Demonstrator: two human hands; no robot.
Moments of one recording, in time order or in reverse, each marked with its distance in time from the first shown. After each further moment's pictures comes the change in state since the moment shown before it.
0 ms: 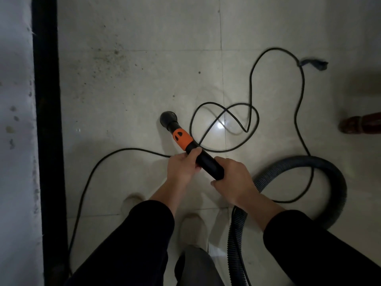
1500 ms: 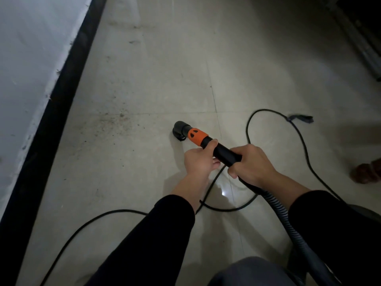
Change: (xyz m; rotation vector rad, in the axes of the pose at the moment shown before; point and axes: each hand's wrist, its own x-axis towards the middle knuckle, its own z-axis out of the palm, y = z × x) left_hand 0.076 0.072 0.069 -0.190 -0.168 0.333; right_hand 0.120 0.020 -0.052 0.050 0.335 -0.146
